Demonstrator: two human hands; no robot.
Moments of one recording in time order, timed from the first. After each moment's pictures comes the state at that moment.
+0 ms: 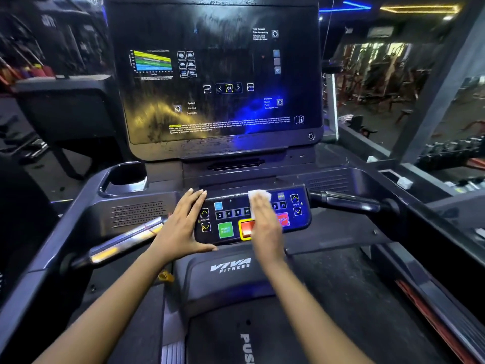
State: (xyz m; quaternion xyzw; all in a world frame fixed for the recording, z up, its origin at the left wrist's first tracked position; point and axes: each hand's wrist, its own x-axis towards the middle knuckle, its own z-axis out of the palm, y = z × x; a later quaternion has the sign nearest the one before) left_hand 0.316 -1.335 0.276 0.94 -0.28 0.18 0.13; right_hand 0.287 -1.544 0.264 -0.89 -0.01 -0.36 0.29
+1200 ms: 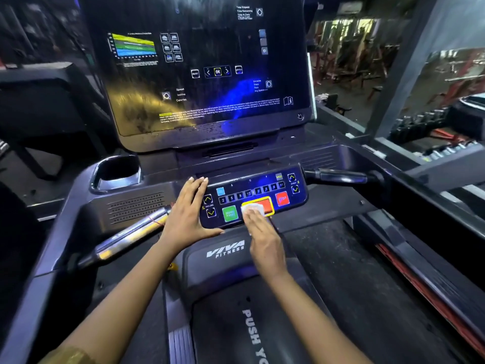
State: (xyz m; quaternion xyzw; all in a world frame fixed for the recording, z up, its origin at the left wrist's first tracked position) left_hand 0.311 -1.337 0.279 0.93 -0.27 0.17 0.17; right_hand 0.229 -1.521 0.236 -0.91 -0.04 -0.31 0.28
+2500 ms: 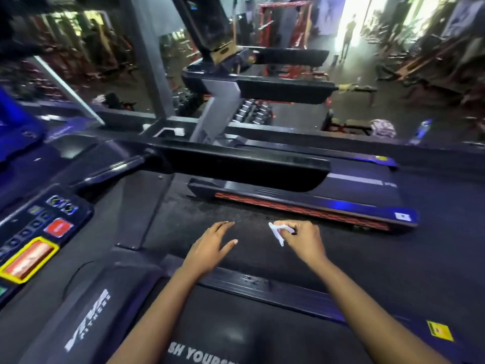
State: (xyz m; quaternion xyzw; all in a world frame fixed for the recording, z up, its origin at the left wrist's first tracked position) left_hand 0.091 -1.628 0.238 0.72 -0.65 -0.17 0.18; right_hand -0.125 -1.708 0.263 -0.73 0.51 -0.29 0.36
